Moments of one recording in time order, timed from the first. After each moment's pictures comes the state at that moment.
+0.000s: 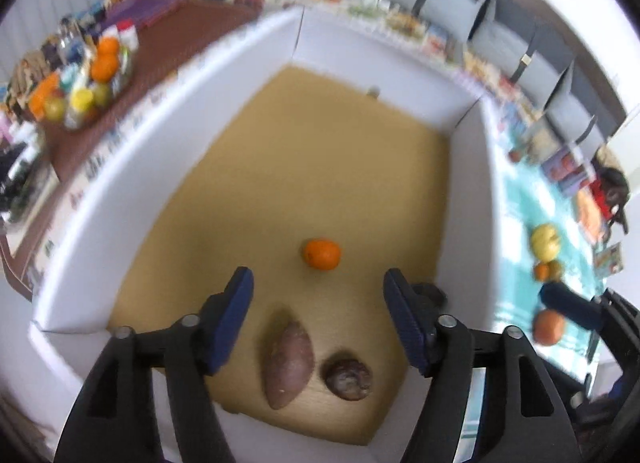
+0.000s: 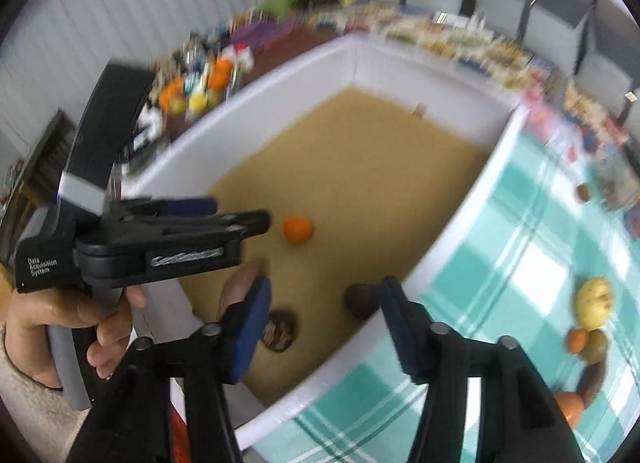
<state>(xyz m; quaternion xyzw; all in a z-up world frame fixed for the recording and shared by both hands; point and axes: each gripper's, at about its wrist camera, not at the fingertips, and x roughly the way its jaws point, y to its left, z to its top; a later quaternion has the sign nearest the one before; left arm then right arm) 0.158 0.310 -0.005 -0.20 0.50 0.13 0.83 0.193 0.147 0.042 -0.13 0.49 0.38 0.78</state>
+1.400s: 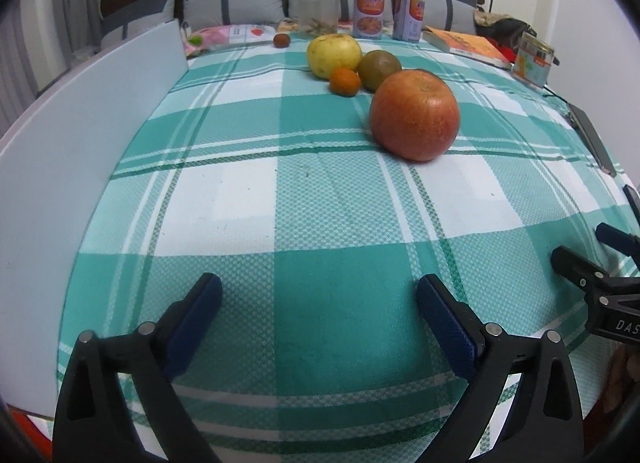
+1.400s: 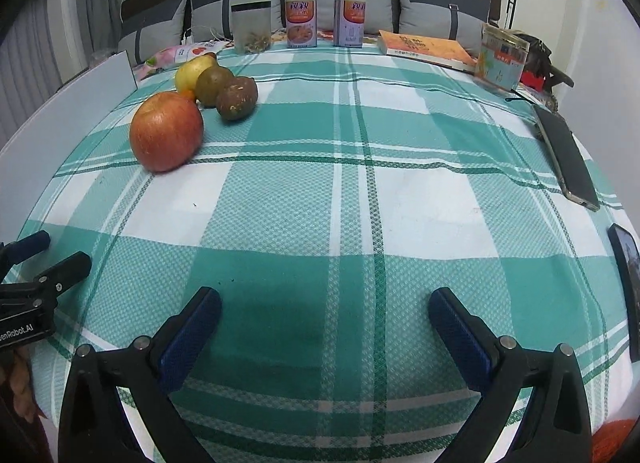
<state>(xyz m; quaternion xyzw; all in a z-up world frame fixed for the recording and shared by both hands) 0.110 -0.026 -0.127 0.02 0.43 -0.03 0.90 0.097 -0.258 -0.112 -0.03 0.46 0.01 0.89</state>
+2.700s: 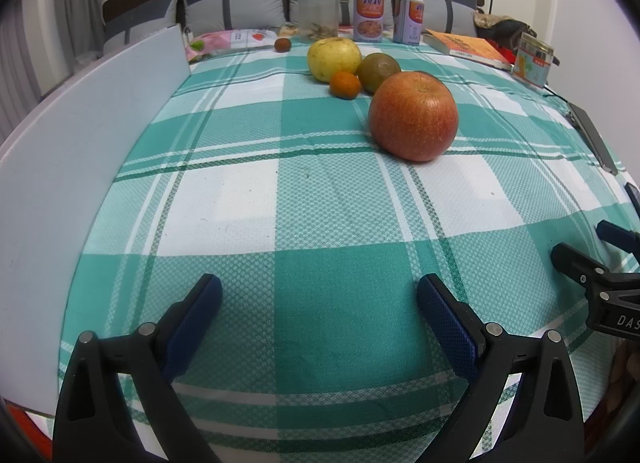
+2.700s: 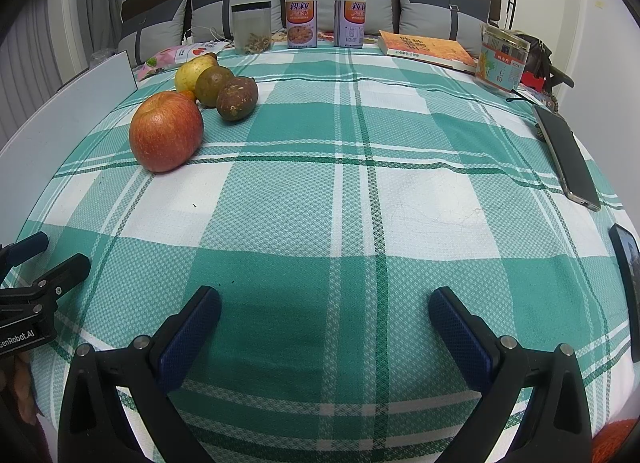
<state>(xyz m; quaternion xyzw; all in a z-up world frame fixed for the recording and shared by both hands) 0.107 -0.026 -0.128 0.02 0.43 -0.03 0.90 0.096 -0.259 -0.112 -0.03 0.46 0.01 0.89</state>
